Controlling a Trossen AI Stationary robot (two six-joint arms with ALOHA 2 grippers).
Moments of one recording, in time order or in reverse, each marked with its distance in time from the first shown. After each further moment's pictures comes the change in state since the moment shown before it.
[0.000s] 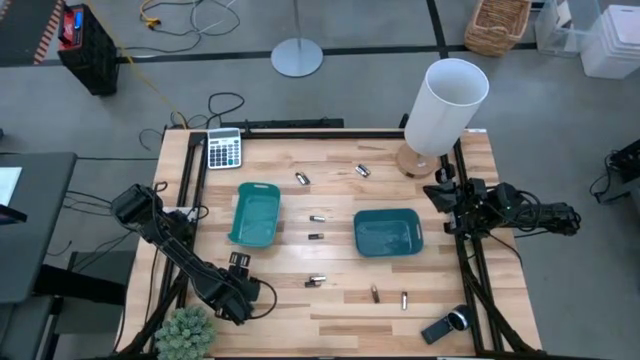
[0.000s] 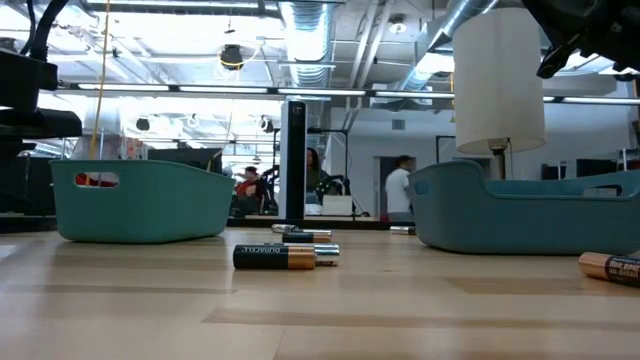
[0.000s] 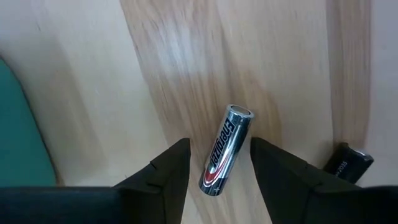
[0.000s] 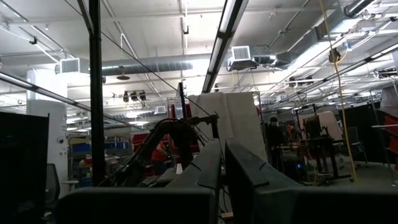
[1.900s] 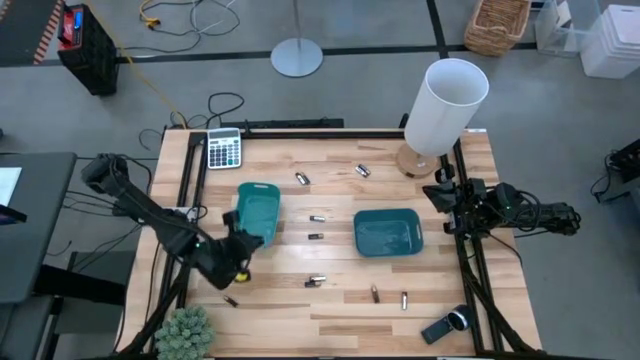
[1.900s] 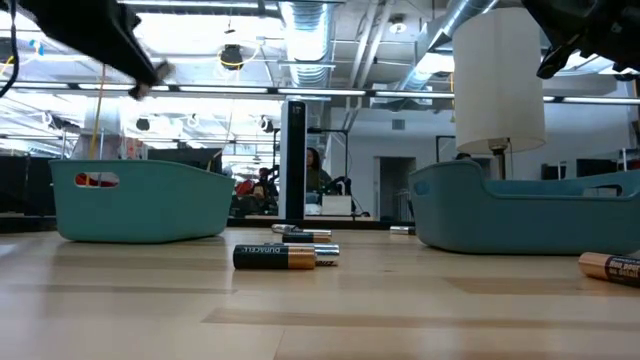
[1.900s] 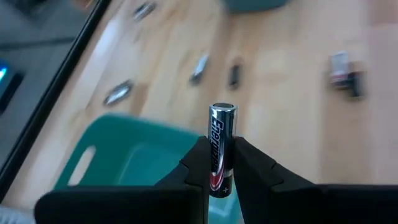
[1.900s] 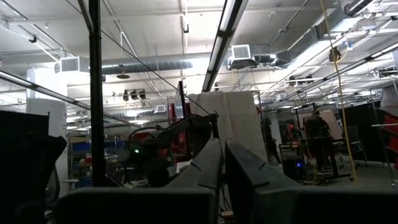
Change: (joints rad) left arm 0.141 -0.514 -0.095 0.100 -0.600 -0.026; right arm 0.000 0.000 0.000 -0.005 0.000 0.000
